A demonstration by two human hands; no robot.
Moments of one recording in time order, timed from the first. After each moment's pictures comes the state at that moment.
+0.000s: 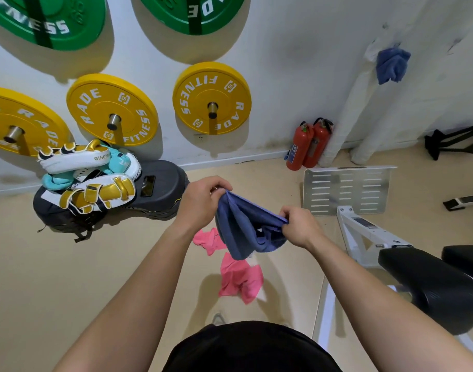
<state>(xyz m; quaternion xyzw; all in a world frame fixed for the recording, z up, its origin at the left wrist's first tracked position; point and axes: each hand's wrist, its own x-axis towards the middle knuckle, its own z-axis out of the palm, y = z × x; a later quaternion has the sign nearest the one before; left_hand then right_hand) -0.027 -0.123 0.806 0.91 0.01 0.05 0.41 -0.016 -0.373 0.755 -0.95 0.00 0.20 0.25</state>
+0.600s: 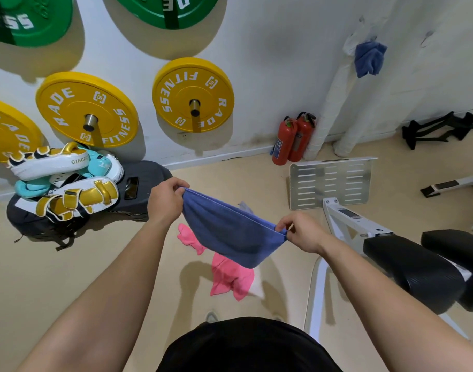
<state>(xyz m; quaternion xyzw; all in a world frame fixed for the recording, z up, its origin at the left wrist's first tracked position) 0.009 -0.075 0.748 0.92 0.18 0.03 0.35 -0.025 -0.421 0.749 -0.93 -0.08 0.26 0.26</state>
